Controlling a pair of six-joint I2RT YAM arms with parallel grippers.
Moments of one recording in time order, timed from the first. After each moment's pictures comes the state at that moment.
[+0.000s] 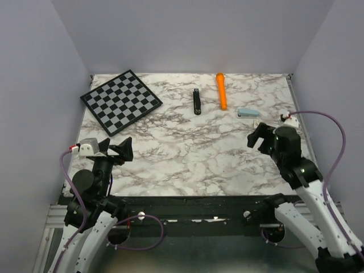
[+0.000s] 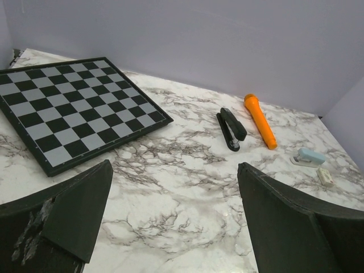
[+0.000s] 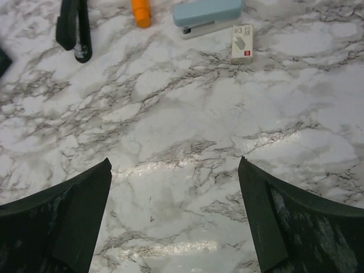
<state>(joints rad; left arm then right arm) -0.41 0.10 0.54 -0.33 -0.29 -0.32 0.33 0.58 0.73 -0.59 0.27 0.46</state>
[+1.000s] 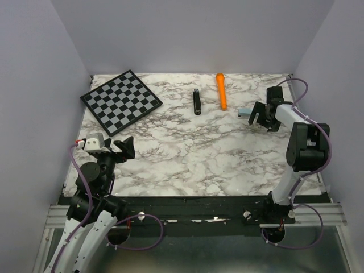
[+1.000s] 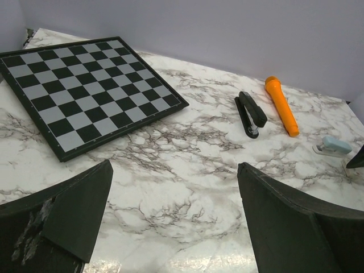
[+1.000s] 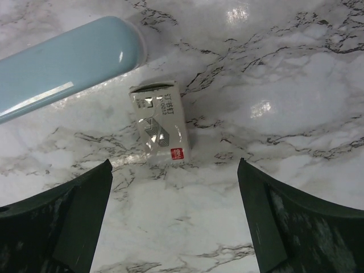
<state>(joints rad) -0.41 0.19 0.54 -0.34 -0.33 -0.31 -0.04 1.83 1.26 -0.51 0.09 0.32</state>
